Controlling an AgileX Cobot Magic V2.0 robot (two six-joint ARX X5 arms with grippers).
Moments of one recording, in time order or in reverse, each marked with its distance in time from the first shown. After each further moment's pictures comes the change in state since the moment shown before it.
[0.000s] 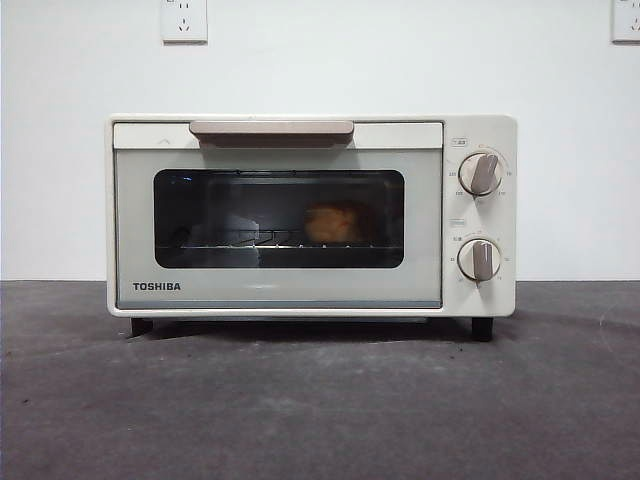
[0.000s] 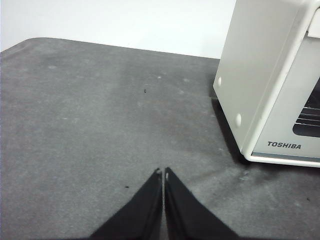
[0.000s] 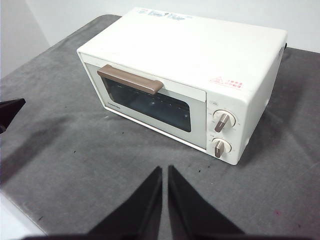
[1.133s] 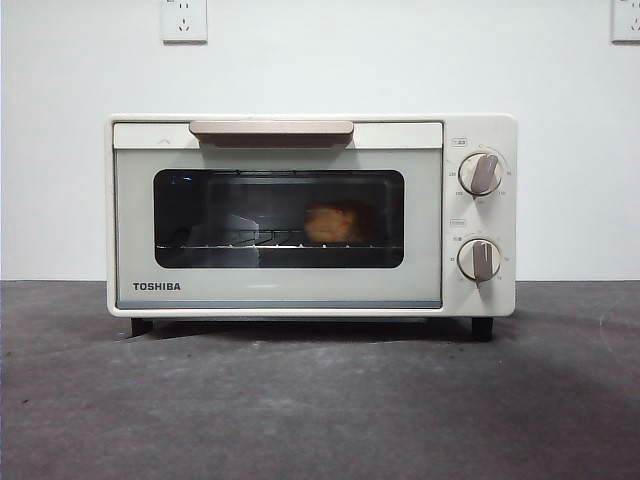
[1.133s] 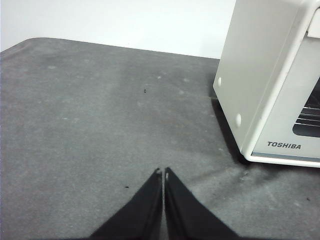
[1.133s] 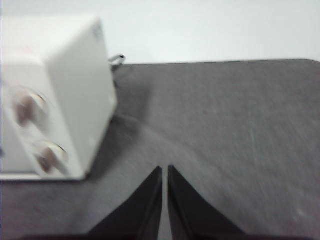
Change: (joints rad) left arm 0.000 0.000 0.000 0.000 0.000 0.000; right arm -0.685 -0.441 -0.904 0.689 -0.083 -0.122
